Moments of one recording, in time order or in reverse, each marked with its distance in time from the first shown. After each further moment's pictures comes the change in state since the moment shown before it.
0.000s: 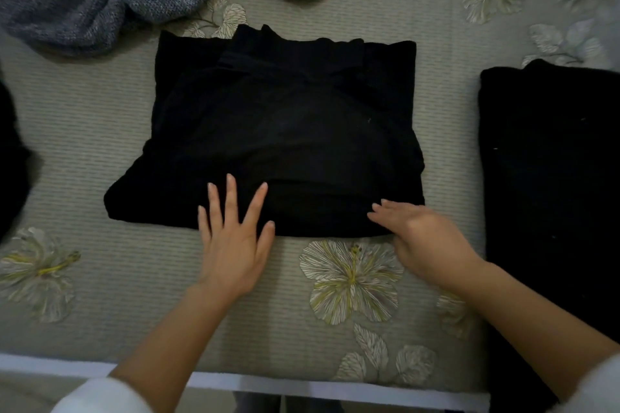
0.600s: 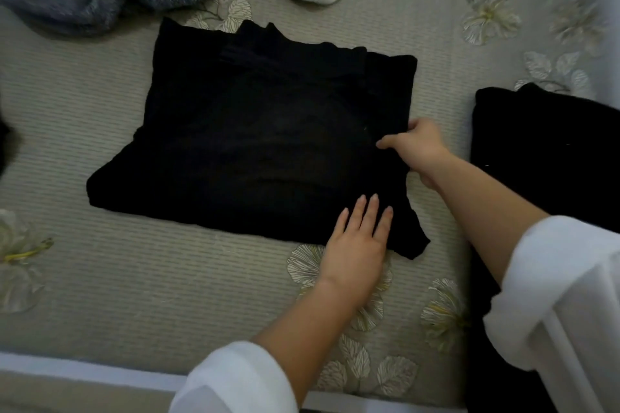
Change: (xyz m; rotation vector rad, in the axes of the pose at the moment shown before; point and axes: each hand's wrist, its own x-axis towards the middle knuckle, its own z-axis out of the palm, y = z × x) left_hand 0.002 0.154 0.029 0.010 -0.117 0.447; right_hand 0.122 0.034 -0.044 0.792 0.196 0.824
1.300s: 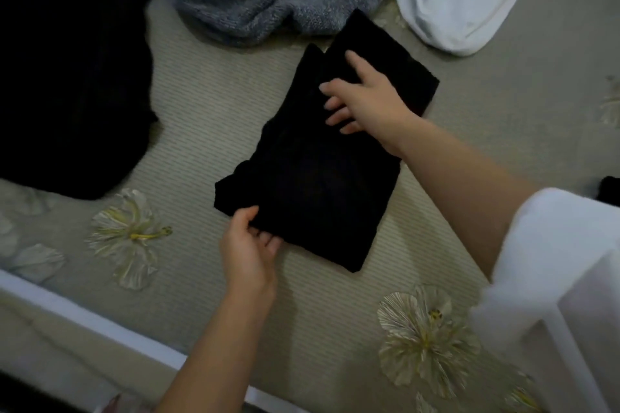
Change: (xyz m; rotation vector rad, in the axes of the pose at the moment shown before) left_hand -0.099 -0.190 -0.086 -2.061 1.043 -0.882; right_hand -0.044 -0.174 0.189 -0.030 -0.482 -0.387
